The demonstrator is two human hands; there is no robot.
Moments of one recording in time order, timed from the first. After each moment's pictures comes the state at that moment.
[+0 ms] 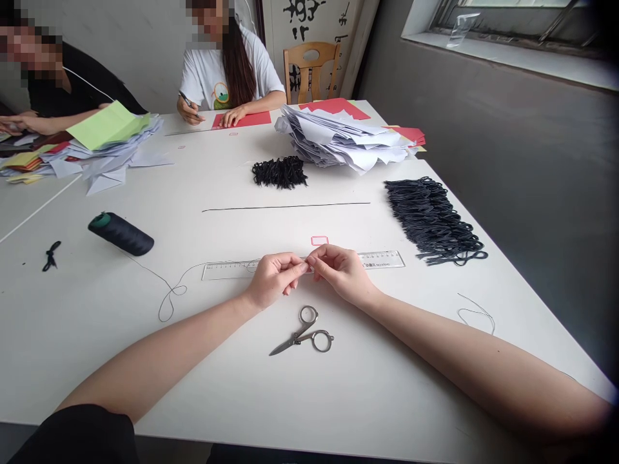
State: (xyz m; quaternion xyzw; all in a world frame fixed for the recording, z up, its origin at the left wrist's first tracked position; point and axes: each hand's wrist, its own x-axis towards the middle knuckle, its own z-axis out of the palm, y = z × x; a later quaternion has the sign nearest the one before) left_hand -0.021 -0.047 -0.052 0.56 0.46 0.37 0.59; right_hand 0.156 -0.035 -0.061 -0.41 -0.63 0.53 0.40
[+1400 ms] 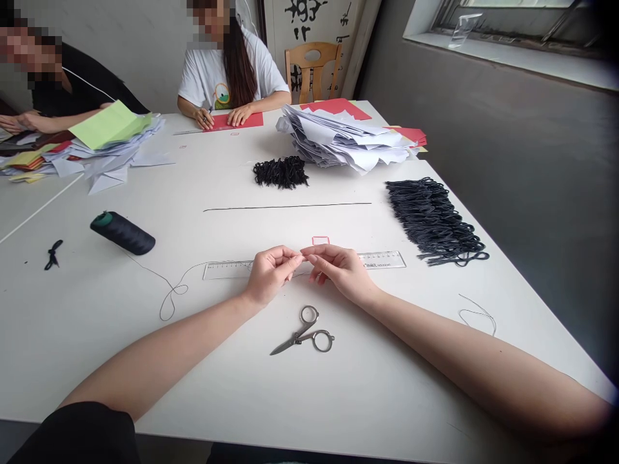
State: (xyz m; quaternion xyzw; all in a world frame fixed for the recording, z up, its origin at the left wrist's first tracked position) left_hand -0.019 -0.044 -0.054 0.50 0.48 0.46 0.56; right_hand 0.155 -0.034 -0.058 -0.40 -0.59 0.59 0.39
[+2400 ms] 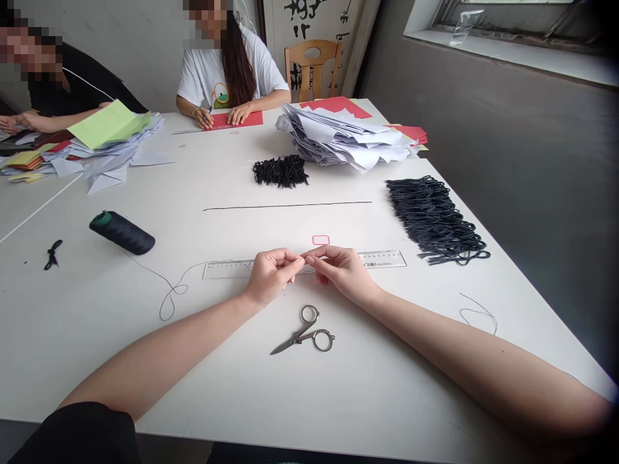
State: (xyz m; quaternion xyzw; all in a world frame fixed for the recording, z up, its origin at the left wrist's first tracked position) left_hand -0.019 -0.047 -0.052 0.52 0.49 0.43 0.55; right_hand 0.156 -0.034 -0.056 -0.42 -0.60 0.57 0.37
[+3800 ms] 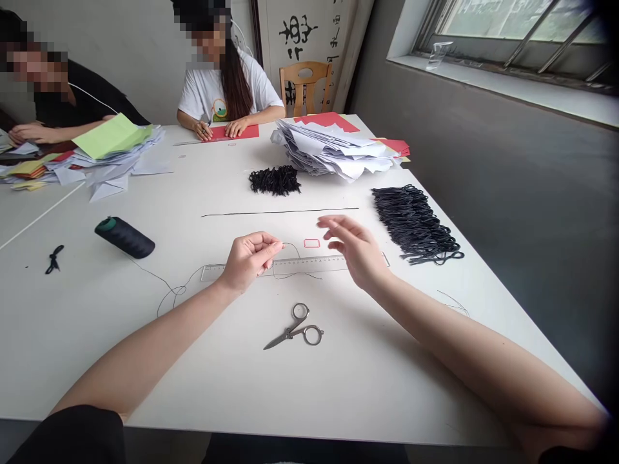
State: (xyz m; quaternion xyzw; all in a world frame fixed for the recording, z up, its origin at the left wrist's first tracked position) left_hand -0.038 -0.039 -0.014 0.54 0.49 0.46 0.51; right_hand 0.172 -0.022 -0.019 -0.44 -0.51 0.53 0.51
